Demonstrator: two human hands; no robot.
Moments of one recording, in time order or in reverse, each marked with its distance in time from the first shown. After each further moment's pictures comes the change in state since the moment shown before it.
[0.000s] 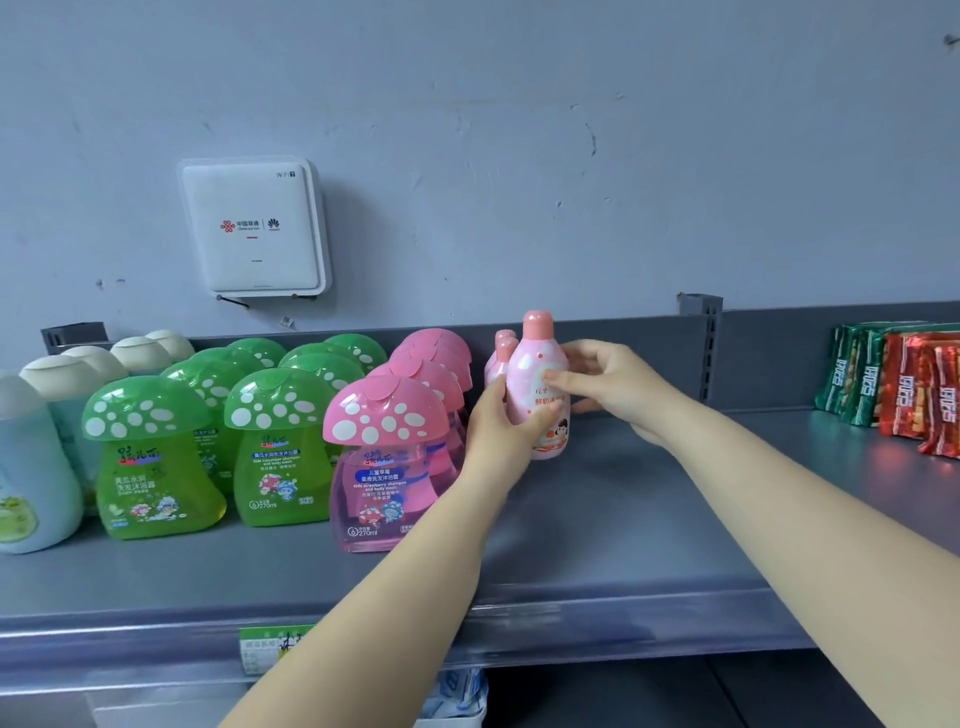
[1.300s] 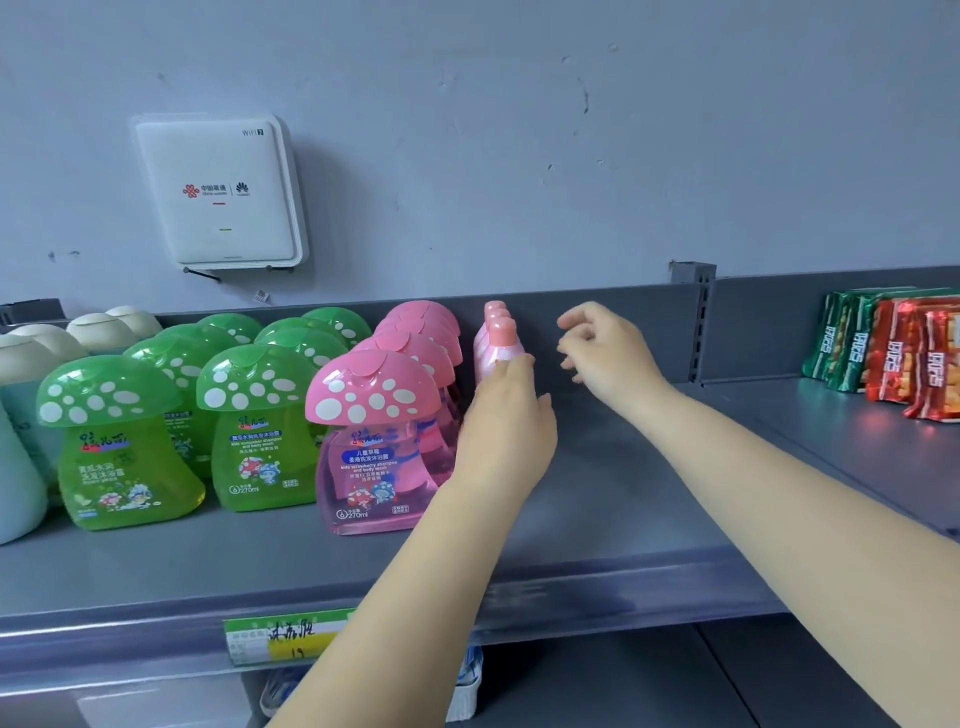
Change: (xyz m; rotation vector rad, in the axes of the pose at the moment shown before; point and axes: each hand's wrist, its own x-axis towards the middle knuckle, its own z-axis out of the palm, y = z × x) left_hand -0.020 0.021 -0.001 0.729 -0.073 0.164; right_hand -0.001 -0.001 0.016 -0.333 0.332 -0.018
